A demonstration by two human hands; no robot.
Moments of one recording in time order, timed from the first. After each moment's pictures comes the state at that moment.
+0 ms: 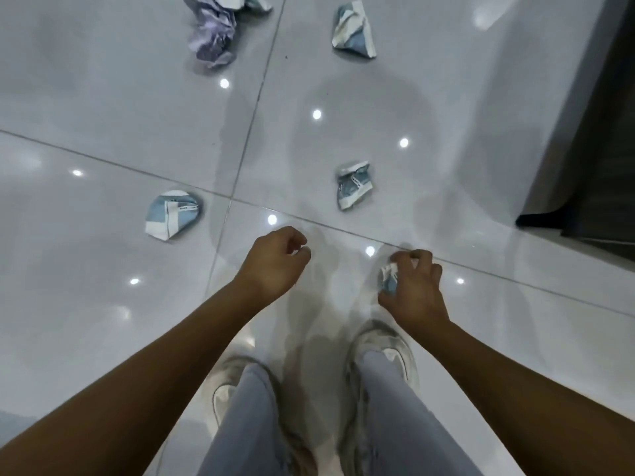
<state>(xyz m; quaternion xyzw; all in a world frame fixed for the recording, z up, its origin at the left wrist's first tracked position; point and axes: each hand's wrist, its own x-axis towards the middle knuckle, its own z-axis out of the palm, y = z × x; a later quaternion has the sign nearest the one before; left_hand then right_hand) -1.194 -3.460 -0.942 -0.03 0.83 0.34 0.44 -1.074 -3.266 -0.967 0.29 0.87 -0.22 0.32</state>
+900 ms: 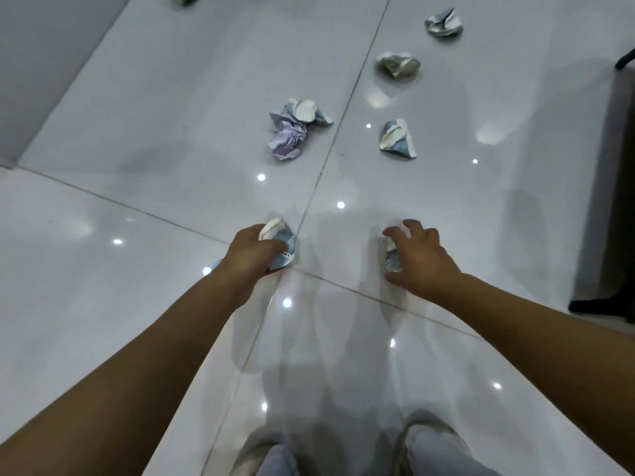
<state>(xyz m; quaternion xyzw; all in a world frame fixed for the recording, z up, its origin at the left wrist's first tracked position) -1.290 -3.528 -0.945 -0.24 0.73 0.55 0.33 -1.228 -3.279 -0.970 0.08 0.95 -0.15 0.27</state>
